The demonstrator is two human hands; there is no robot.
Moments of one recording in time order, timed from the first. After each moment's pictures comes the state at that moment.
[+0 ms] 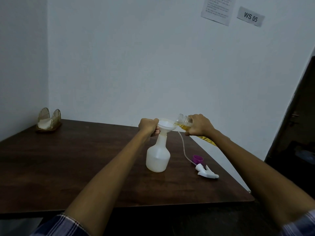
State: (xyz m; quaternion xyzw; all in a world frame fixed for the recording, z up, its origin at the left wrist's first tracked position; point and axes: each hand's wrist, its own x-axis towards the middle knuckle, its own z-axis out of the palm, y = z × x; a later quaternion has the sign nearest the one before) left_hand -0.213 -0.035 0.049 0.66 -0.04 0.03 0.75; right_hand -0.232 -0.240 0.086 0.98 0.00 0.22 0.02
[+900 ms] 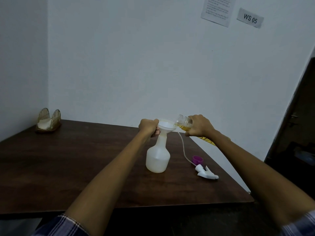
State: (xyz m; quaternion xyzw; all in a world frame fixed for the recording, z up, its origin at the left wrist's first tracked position) left_hand -0.212 -0.034 0.049 0.66 -0.04 0.02 0.75; right_hand -0.236 -0.239 0.089 0.98 0.01 0.22 0.03
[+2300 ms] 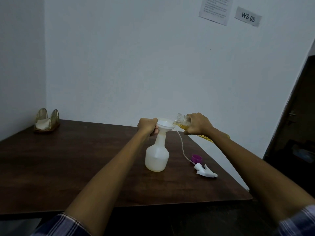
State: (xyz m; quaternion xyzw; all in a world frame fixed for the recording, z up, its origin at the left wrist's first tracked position) left_hand -0.214 -0.034 0.050 0.66 -0.04 0.02 0.75; right_hand -0.231 -0.242 0.090 0.97 0.01 0.22 0.05
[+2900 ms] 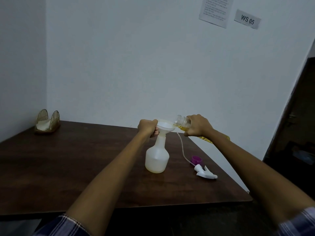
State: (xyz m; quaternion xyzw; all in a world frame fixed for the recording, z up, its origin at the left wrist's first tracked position) left_hand -0.213 -0.034 0.050 0.65 -0.04 0.02 0.76; right_hand -0.233 -0.240 0.091 0.97 0.01 0.22 0.05
